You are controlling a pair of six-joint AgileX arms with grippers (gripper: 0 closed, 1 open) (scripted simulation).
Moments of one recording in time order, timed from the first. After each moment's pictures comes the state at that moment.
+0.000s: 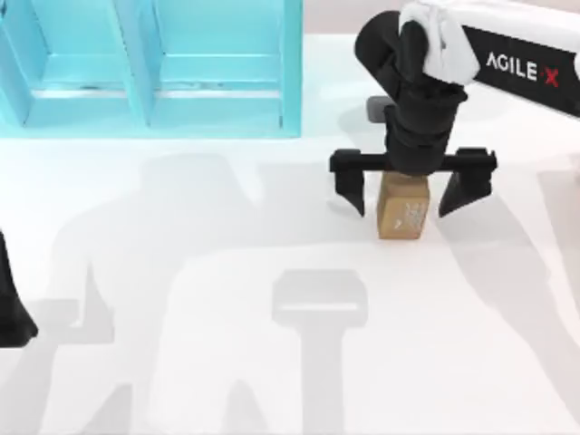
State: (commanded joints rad) left arm 0.00 0.00 0.00 0.00 0.00 0.00; right arm 0.45 2.40 1.96 -1.14 0.00 0.47
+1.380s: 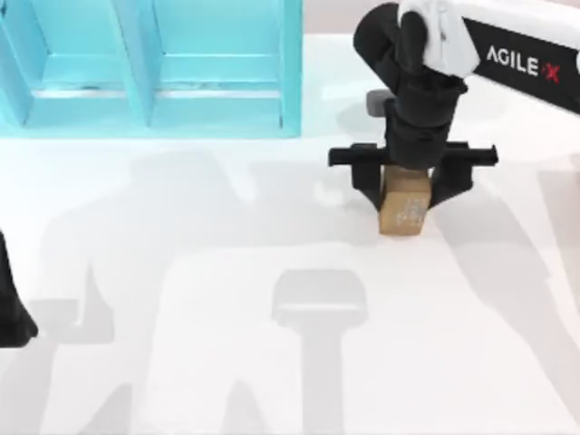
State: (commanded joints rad) left arm 0.00 0.00 0.00 0.00 0.00 0.00; right arm 0.44 2.40 2.00 -1.18 0.00 0.48
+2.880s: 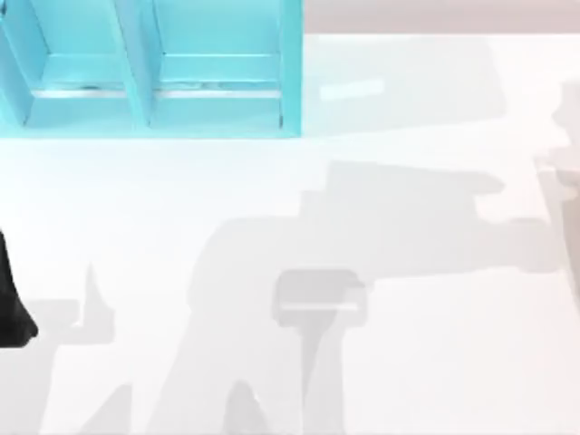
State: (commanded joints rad) left arm 0.00 0.00 0.00 0.00 0.00 0.00; right arm -0.16 2.05 1.93 -1.45 0.00 -0.14
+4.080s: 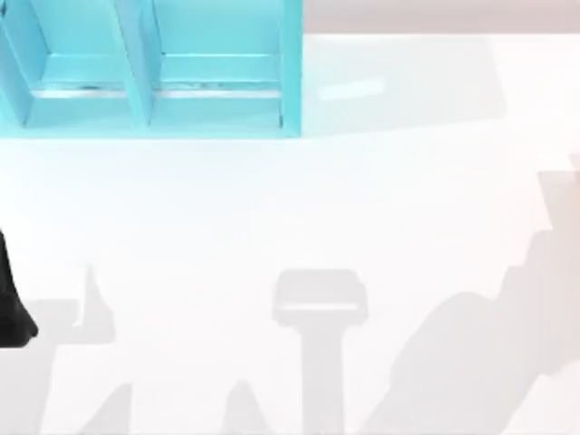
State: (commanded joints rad) left arm 0.00 0.00 0.00 0.00 0.00 0.00; right arm -0.45 1.86 1.47 -1.17 0.00 -0.43
